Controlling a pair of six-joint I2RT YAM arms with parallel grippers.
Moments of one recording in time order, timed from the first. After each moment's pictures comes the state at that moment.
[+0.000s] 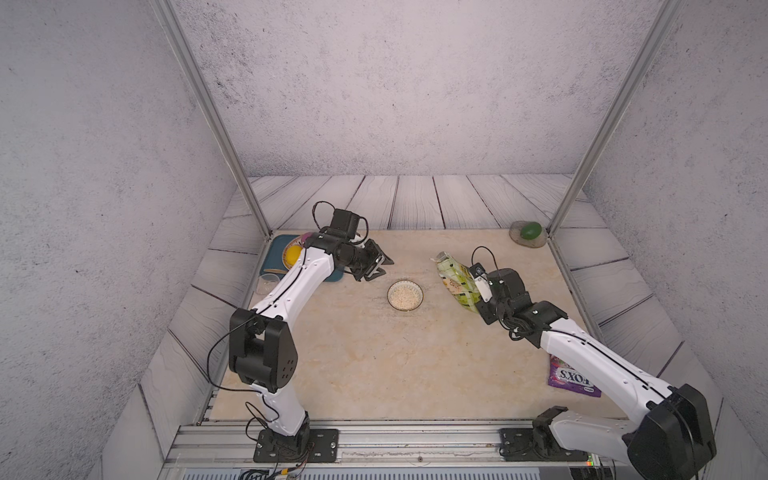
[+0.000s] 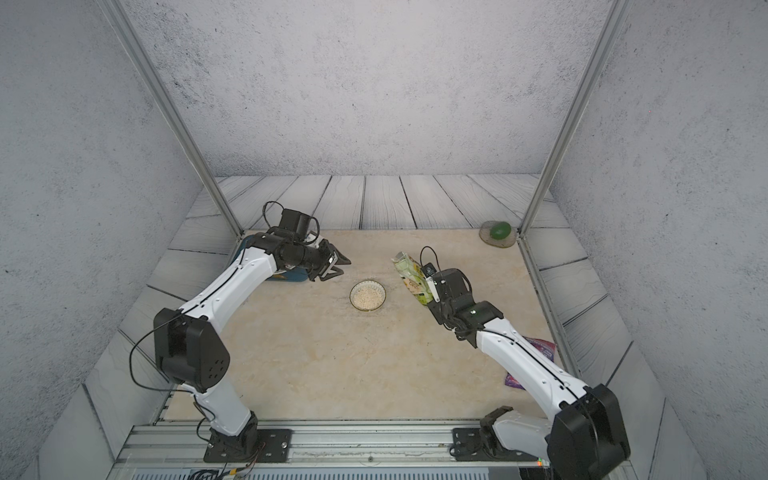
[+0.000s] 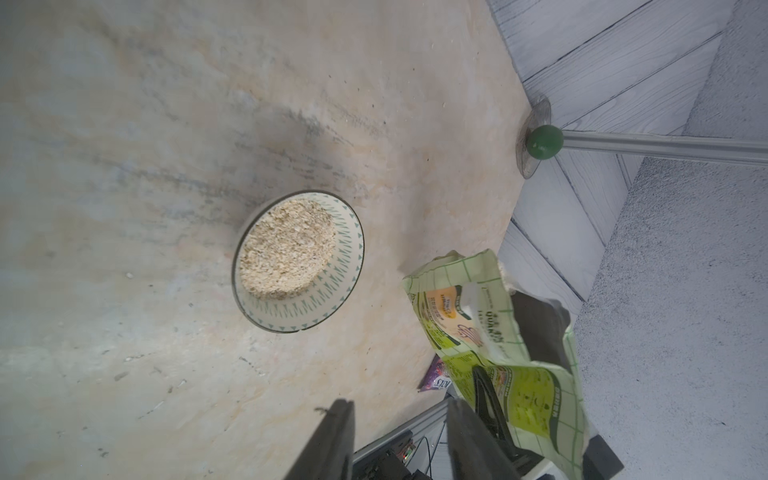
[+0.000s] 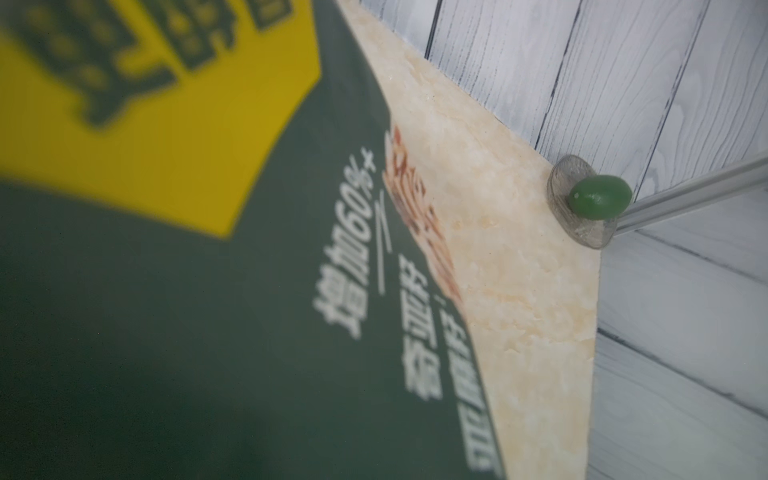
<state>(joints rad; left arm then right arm) -0.34 1.72 1.59 -0.79 0.56 -0.95 0.47 1.20 0.88 -0.45 0.29 -0.14</state>
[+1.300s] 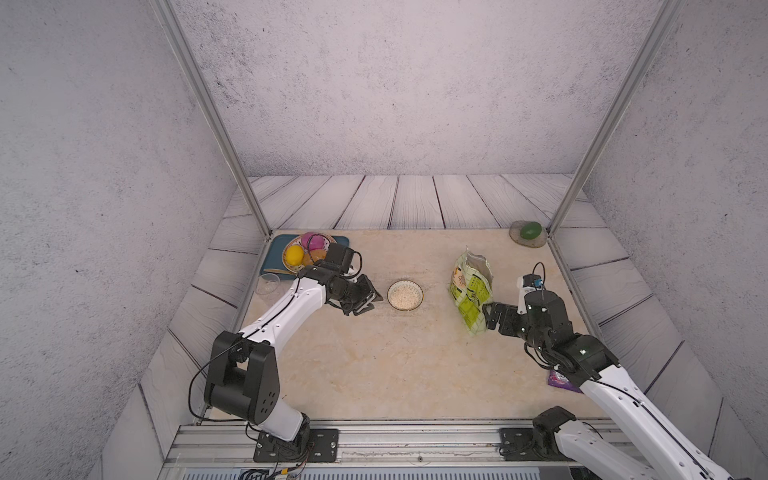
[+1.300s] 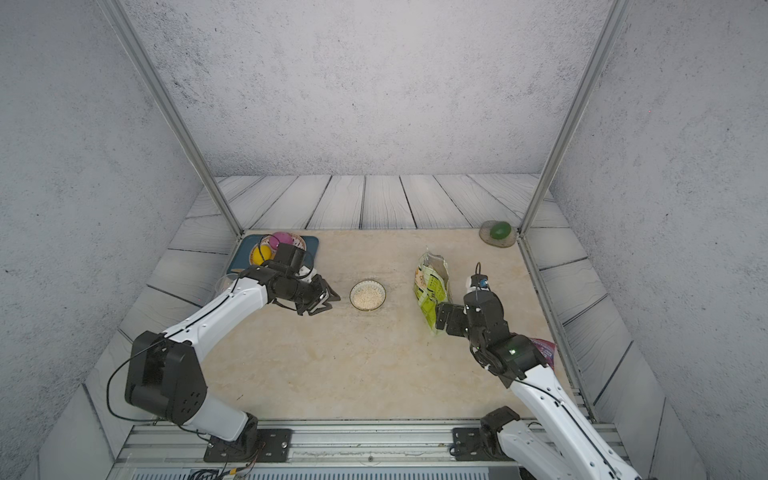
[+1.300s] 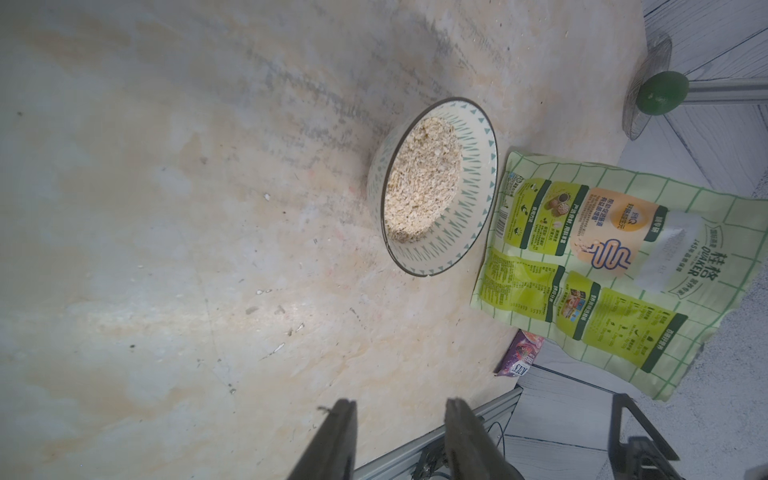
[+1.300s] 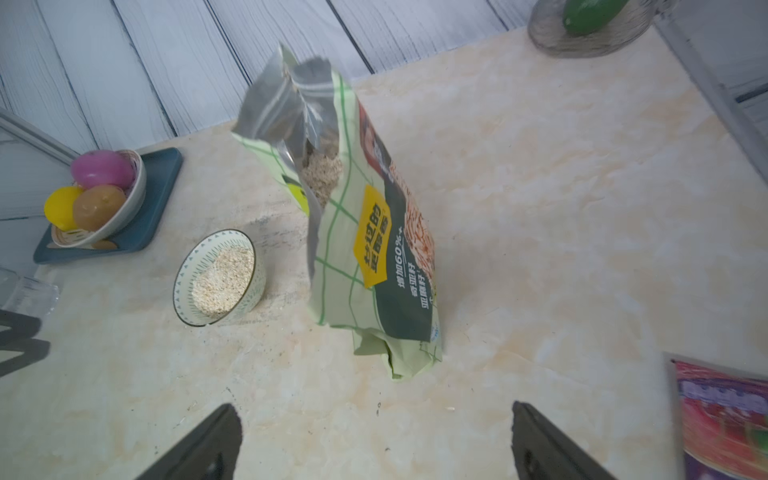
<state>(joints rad) -0.36 1.54 1.21 -0.73 0.50 -0.85 0.43 0.81 0.86 -0.72 0.17 0.49</state>
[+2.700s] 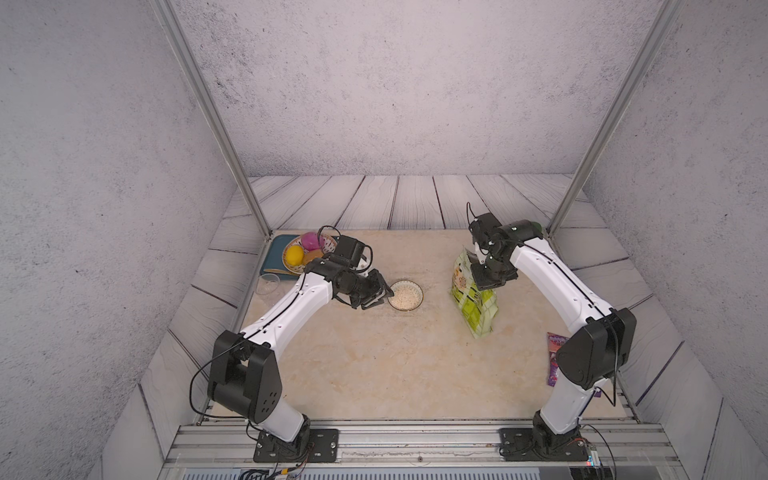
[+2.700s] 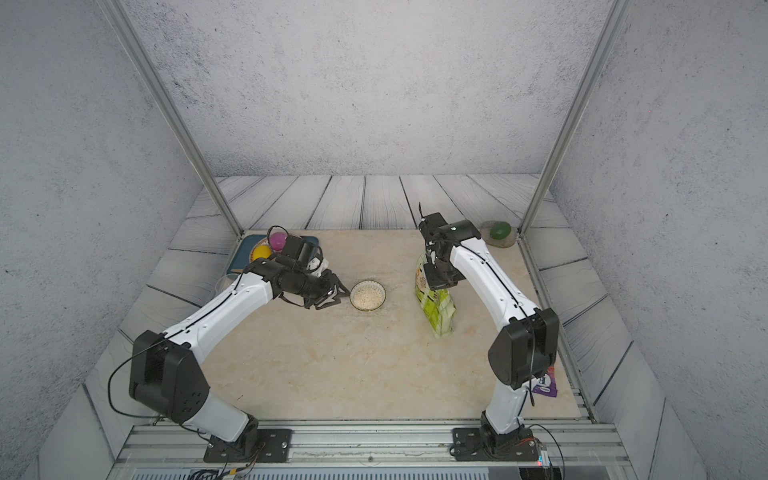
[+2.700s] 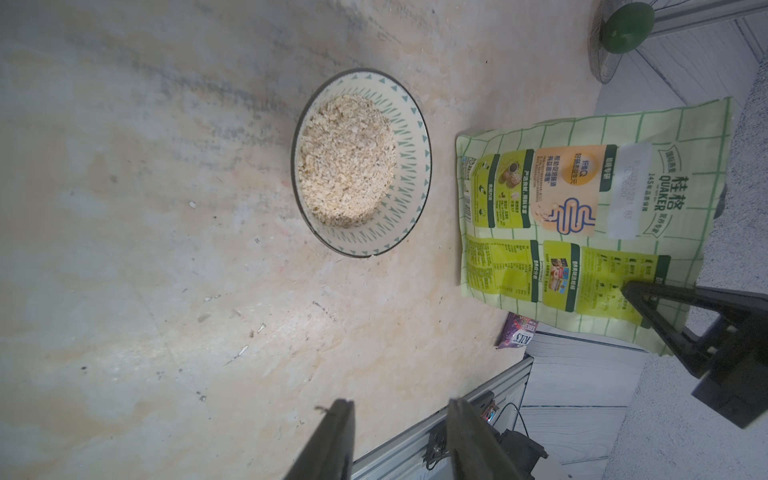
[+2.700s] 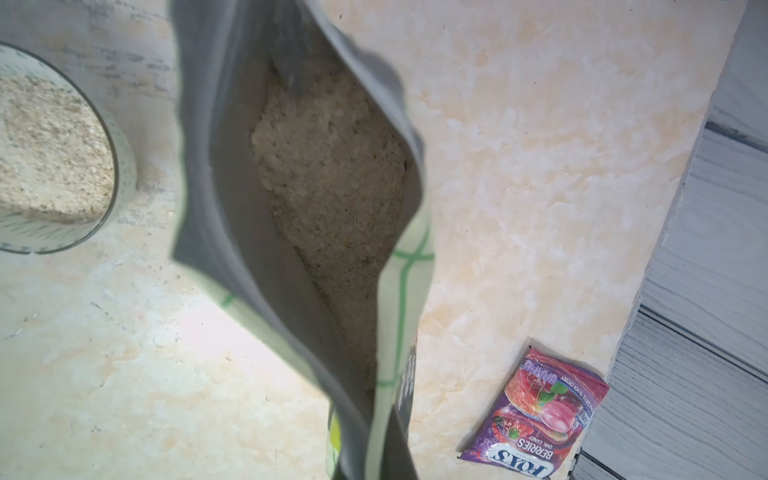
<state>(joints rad) -0.43 1.56 1.31 -0.78 0.51 -0.78 0.41 1.74 1.80 -1.42 0.17 0.18</state>
